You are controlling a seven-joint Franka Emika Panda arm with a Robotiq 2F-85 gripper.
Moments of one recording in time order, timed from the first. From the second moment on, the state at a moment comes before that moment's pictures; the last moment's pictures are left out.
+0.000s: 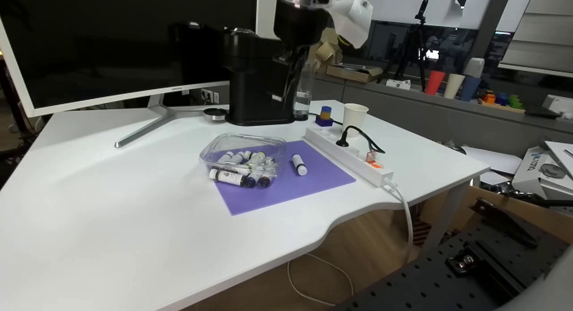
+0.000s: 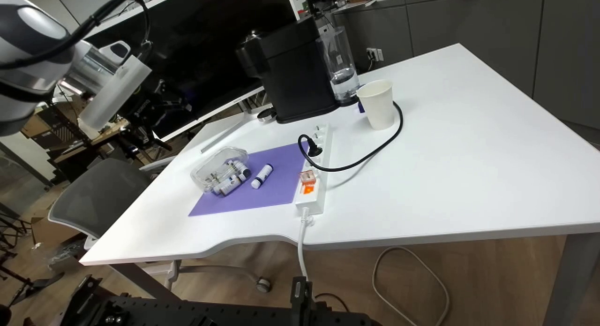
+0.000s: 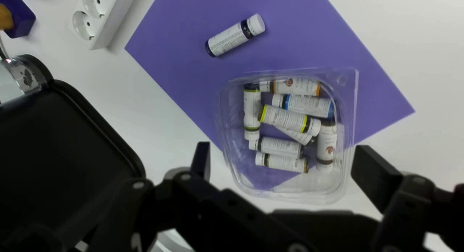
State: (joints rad) arm -0.04 -0.19 0.11 -2.79 -0.58 2.94 -0.21
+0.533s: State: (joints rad) arm -0.06 -0.14 0.11 -2.79 -0.64 2.96 -0.22
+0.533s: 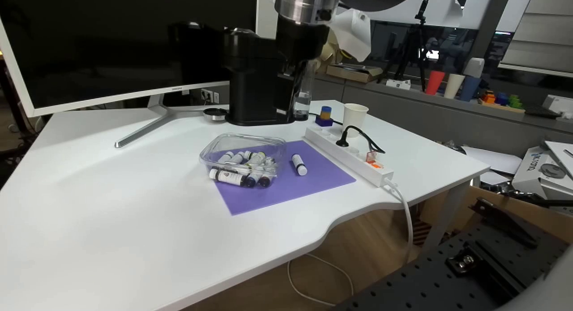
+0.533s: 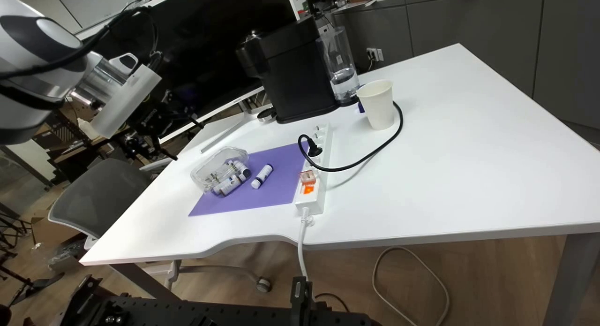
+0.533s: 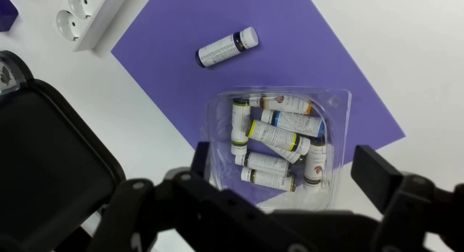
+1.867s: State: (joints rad) arm -0.17 -0.02 0.11 -2.79 -1.47 3.08 0.20
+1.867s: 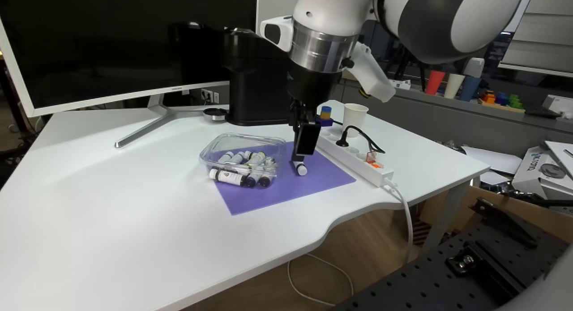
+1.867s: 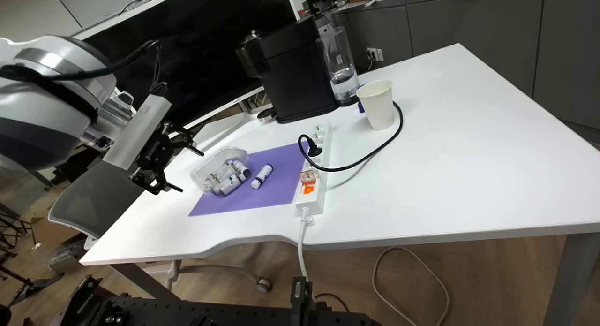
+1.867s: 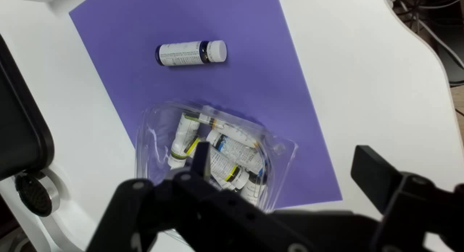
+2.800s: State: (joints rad) arm -0.17 0.01 0.11 -2.73 -1.63 3.06 0.35
